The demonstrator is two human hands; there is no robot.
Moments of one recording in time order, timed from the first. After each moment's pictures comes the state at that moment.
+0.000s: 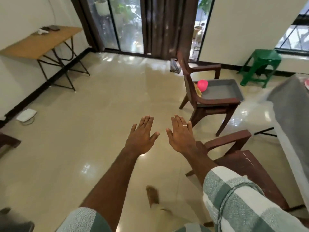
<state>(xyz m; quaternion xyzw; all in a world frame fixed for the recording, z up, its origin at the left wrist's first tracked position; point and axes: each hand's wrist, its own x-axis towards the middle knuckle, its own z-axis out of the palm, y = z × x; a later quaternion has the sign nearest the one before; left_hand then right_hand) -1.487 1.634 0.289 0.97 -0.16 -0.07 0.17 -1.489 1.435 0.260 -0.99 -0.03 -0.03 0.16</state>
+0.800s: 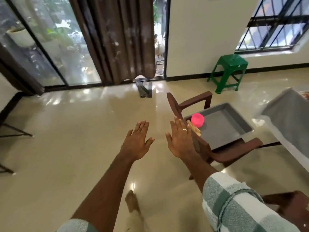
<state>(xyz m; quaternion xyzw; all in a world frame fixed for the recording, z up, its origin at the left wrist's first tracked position) -0.815 1.614 0.277 0.92 -0.34 -0.10 0.15 -0.896 1.417 0.239 -0.98 0.15 -0.11 0.12</state>
